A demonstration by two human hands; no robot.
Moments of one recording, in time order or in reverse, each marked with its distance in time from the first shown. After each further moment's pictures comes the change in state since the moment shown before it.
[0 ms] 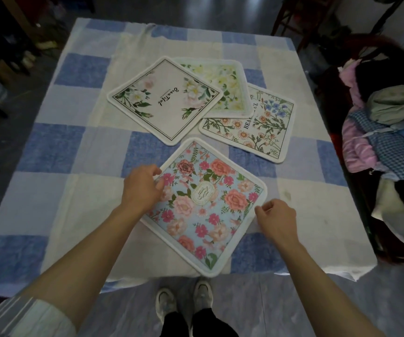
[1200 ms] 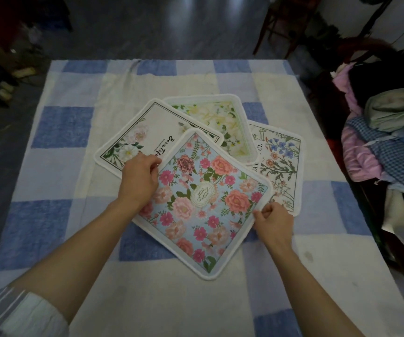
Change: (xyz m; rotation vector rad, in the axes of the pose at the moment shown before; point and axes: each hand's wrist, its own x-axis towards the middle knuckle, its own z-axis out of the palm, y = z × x) left_hand 0.208 0.026 -0.049 -0.056 0.136 0.280; right_hand 0.127 -0.111 0.016 0.202 0.135 0.122
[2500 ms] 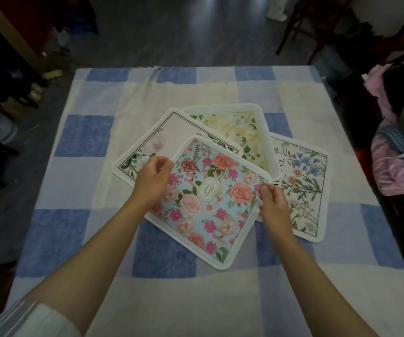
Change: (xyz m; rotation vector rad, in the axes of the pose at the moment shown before) left_hand 0.036 -0.016 0.004 -0.429 -0.098 -0.465; right_hand 0.037 -0.072 0.018 0.559 -0.250 0.046
